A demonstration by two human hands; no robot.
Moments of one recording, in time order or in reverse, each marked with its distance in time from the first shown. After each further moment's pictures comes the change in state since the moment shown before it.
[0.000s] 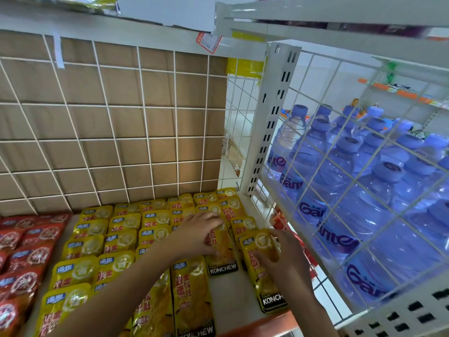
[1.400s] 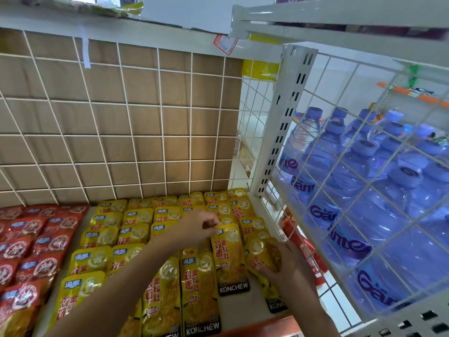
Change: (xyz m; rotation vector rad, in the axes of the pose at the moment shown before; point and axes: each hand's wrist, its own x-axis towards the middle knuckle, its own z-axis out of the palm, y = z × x) left_hand -0.013 -0.013 -0.008 -0.437 0.206 -0.077; right_hand -0.010 0.003 0.006 -0.010 -0.123 -0.071
